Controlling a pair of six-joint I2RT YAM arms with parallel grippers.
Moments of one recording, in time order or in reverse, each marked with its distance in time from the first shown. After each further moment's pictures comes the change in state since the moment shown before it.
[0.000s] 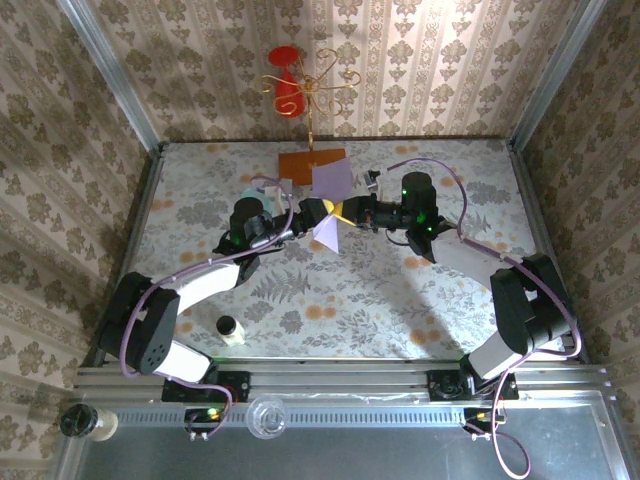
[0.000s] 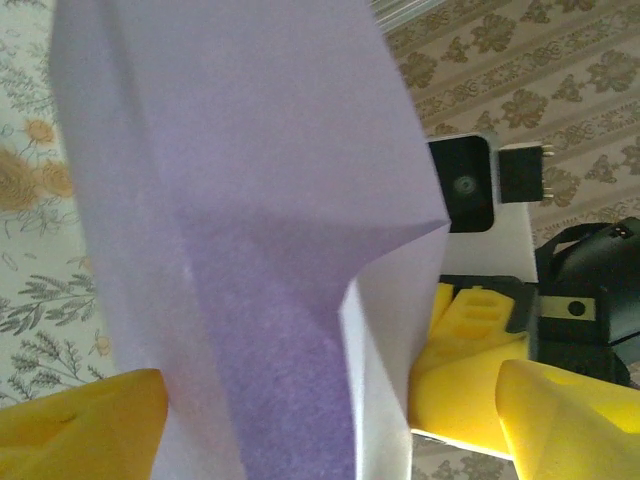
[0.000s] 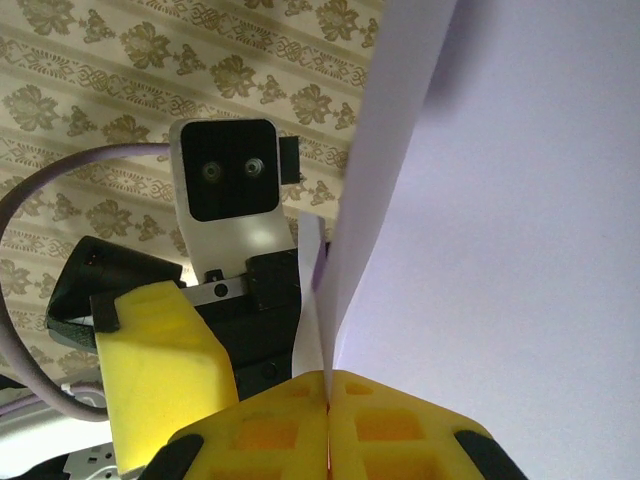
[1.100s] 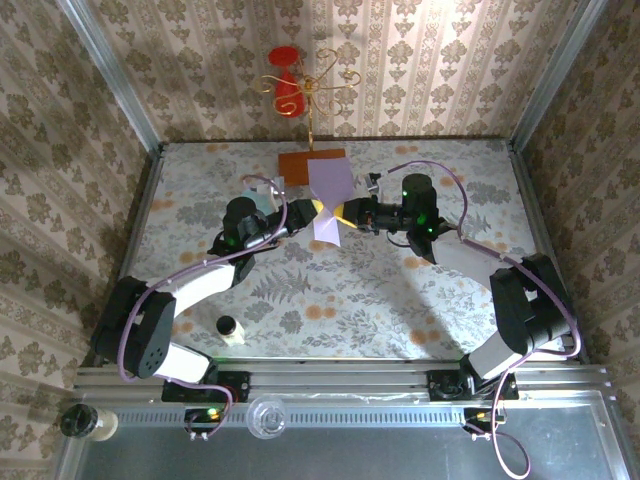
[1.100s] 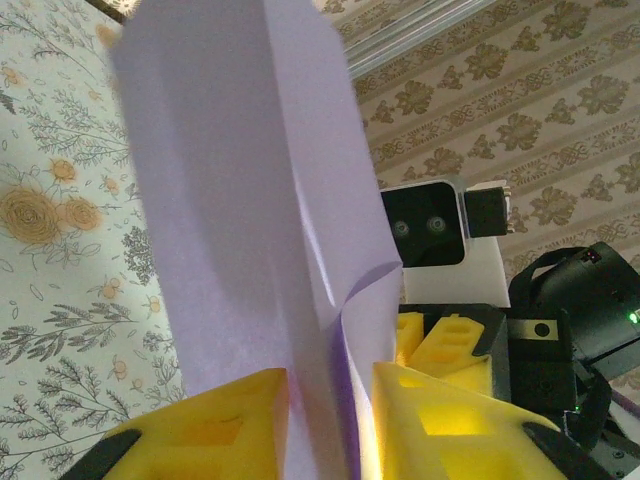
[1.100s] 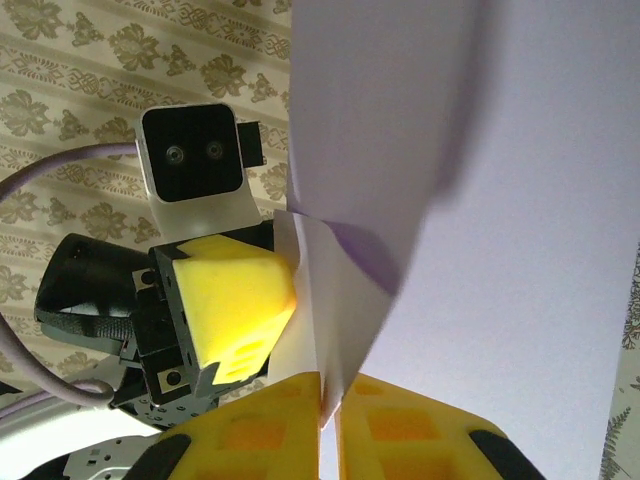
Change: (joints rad) left arm 0.034 -0.027 -0.016 0.008 -0.012 0.019; right arm -0.010 0.000 -0.014 -0.008 -0.002 0.003
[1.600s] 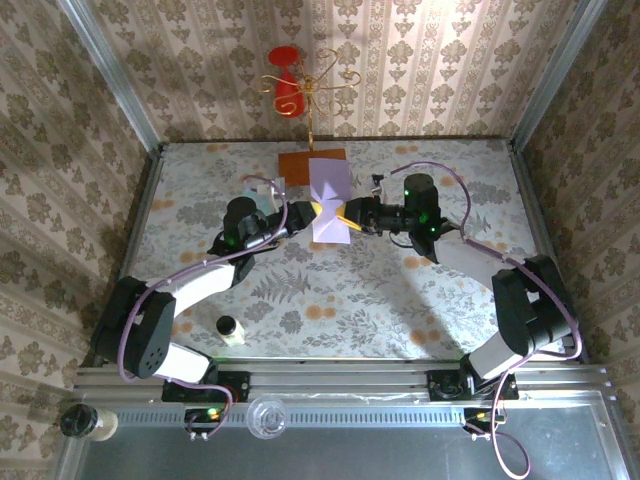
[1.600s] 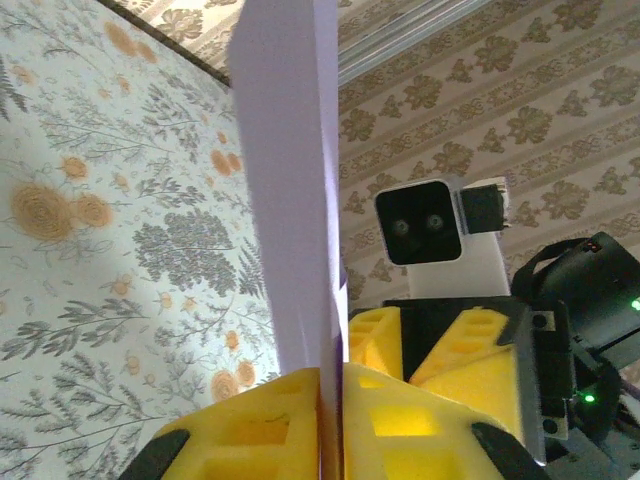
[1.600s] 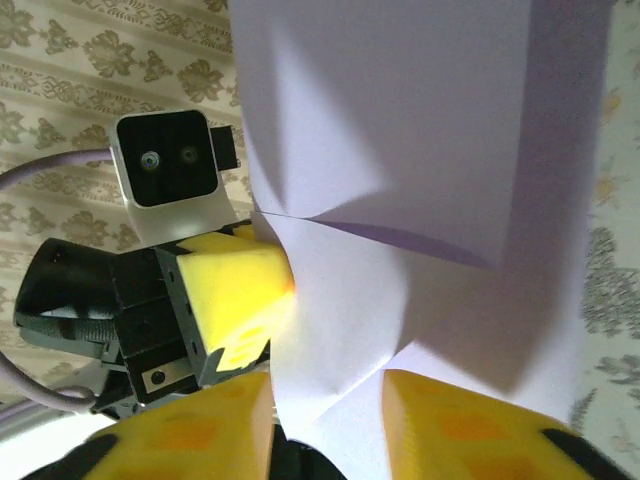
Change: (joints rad) left arm 0.007 -0.002 0.001 -0.034 0.000 0.032; right arm -0.025 -0.017 -0.003 -0.082 0.013 -0.036
